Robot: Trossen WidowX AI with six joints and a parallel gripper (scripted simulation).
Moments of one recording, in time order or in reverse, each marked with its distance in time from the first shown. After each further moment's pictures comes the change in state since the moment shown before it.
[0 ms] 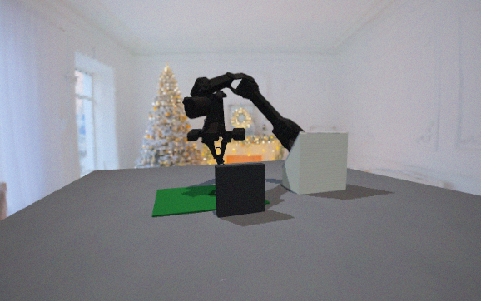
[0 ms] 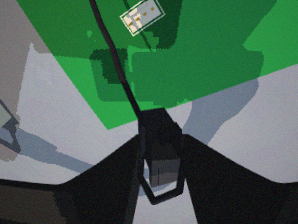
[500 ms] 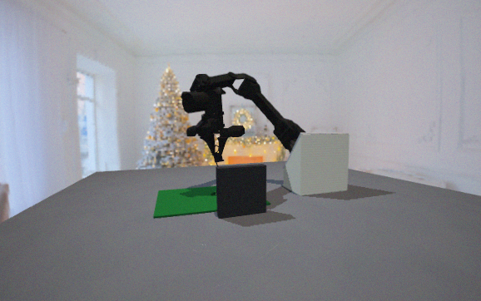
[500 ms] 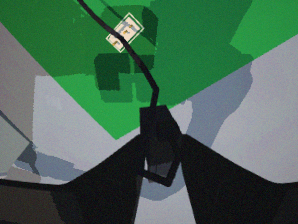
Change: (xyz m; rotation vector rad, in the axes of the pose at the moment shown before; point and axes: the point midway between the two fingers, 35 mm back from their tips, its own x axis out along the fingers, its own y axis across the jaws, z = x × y) arm -0.015 -0.007 0.001 0.191 -0.052 0.011
